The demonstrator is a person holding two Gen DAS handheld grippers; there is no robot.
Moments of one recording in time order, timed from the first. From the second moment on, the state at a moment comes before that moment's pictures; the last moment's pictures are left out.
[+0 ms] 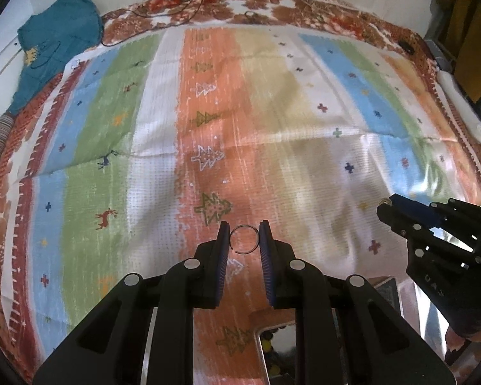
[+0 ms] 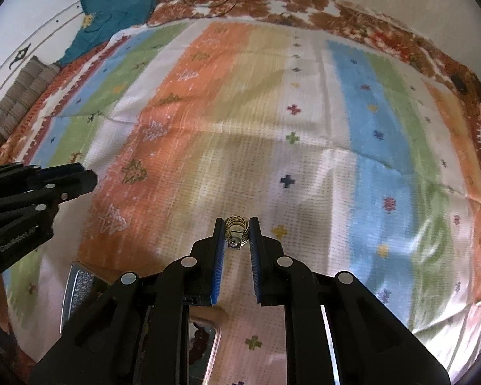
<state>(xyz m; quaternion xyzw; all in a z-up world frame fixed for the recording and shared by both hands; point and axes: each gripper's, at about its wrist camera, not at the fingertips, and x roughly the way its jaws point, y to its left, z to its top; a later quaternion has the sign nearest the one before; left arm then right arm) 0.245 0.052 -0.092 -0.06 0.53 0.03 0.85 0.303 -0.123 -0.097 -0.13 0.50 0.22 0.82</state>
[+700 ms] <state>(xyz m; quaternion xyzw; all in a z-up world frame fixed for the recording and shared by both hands) 0.195 0.022 -0.052 -0.07 0.50 -0.01 0.87 0.253 -0.138 -0.057 -0.12 0.46 0.26 0.84</state>
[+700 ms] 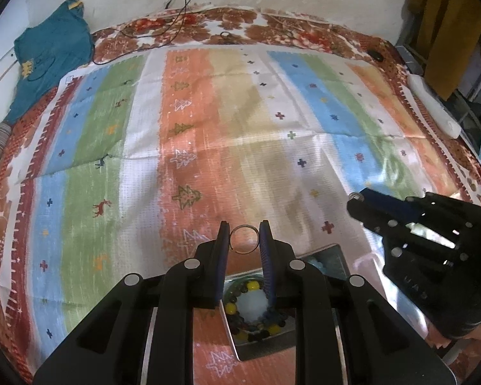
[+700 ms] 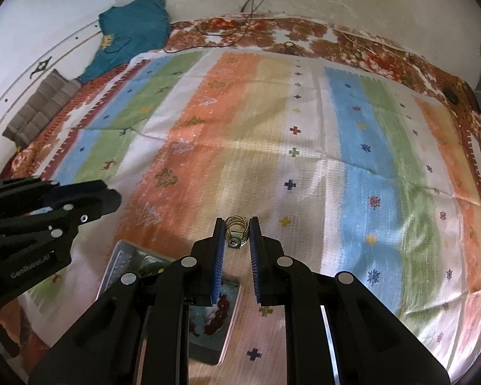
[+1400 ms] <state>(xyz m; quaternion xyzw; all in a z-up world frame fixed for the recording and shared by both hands) 0.149 0.004 -0.036 -0.07 0.48 -0.04 0.88 0.208 -0.143 -0.046 -0.12 0.45 0.31 0.83</state>
